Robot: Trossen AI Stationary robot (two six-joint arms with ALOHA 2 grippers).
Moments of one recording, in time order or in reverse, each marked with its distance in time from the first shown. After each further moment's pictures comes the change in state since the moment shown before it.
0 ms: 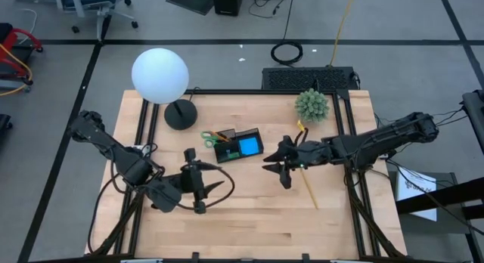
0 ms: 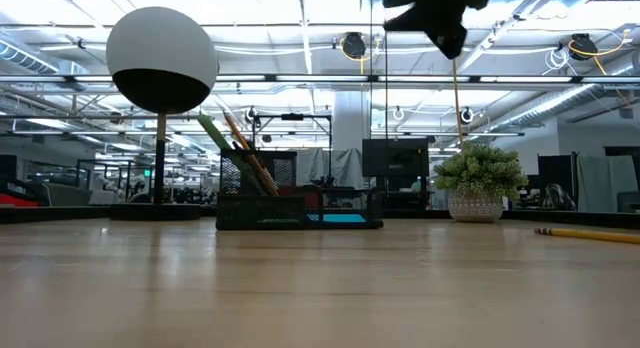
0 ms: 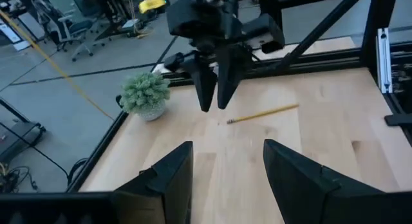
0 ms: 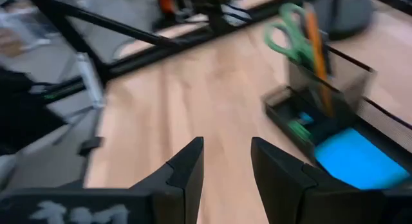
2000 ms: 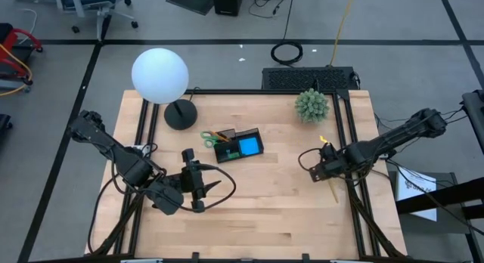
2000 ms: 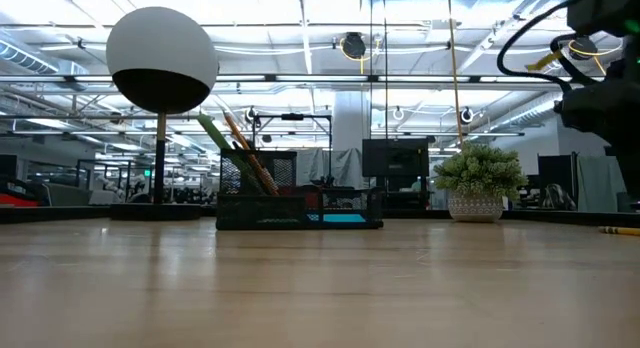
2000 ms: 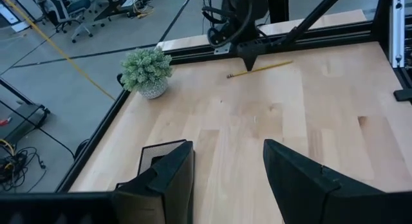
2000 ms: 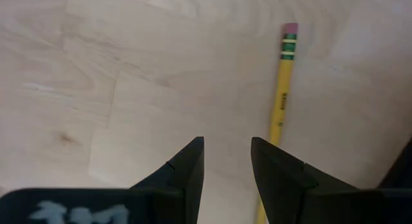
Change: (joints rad) left arm -0.005 0.002 0.000 -0.130 0.006 -0.099; right arm 0.151 -0.264 -0.343 -0.922 -0.121 1.165
